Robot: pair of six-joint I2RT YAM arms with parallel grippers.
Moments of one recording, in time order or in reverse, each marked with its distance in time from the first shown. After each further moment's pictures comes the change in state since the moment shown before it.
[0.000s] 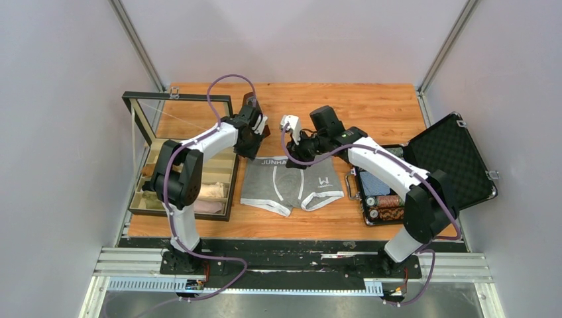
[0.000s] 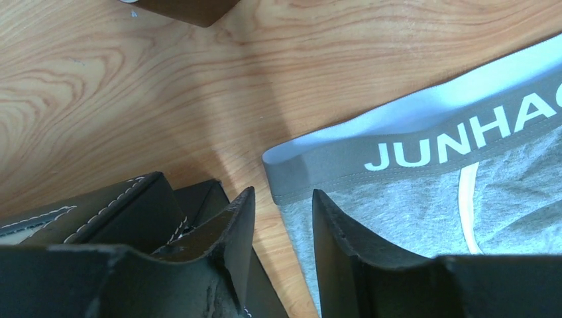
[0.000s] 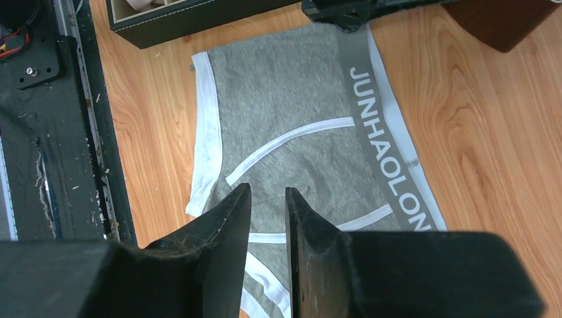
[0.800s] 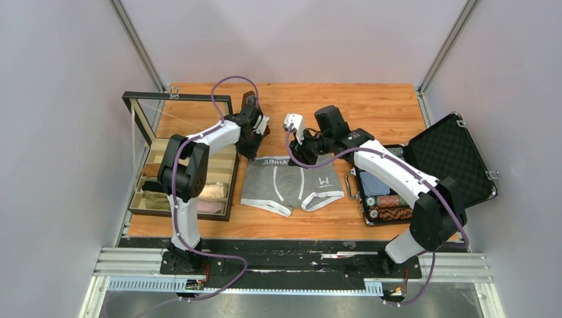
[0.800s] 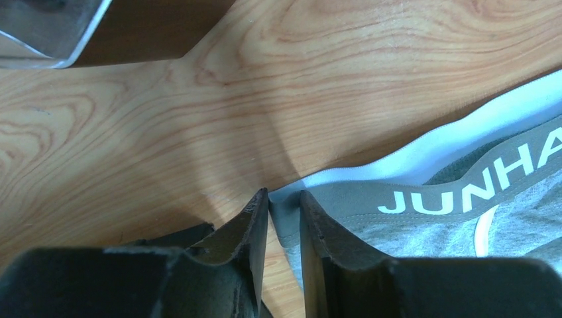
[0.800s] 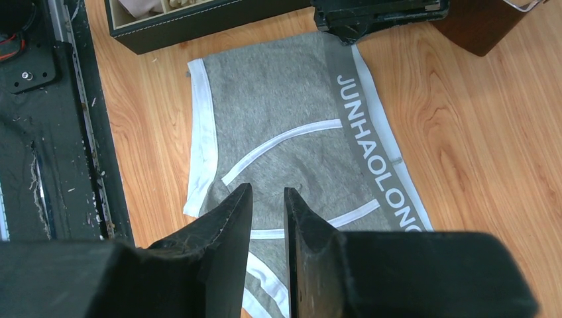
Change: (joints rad) left arm 0.026 0.100 0.056 0.013 0.071 0.041; right arm 0.000 -0.082 -0.037 0.011 0.036 0.000
